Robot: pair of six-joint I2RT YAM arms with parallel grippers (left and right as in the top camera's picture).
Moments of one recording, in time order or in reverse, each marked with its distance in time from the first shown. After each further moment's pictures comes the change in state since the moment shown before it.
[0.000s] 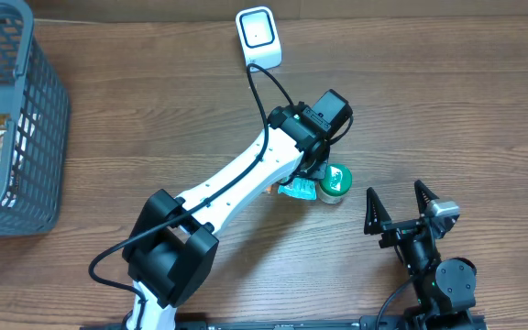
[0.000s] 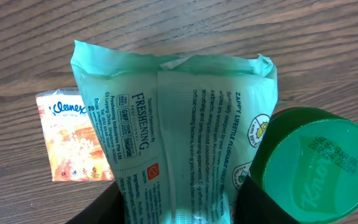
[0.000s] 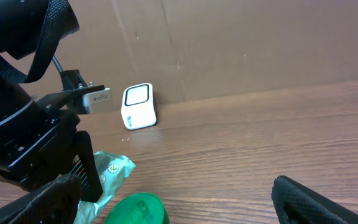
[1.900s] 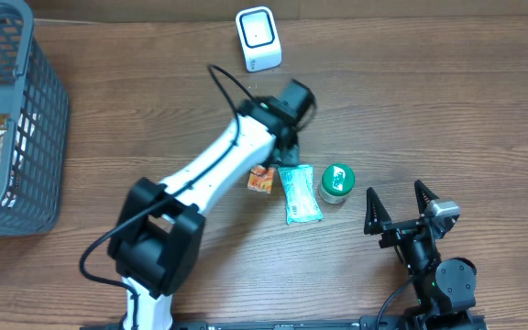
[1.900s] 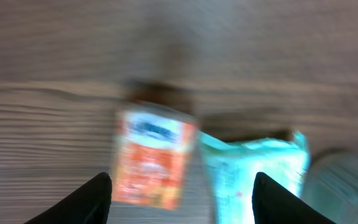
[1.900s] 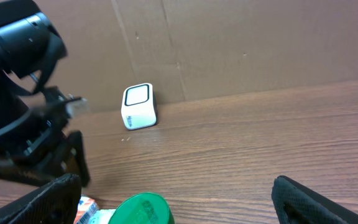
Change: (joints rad) left arm 0.165 -0.012 -0.090 0.044 -0.016 -0.071; right arm 0.000 0.000 0.000 0.000 0.000 0.000
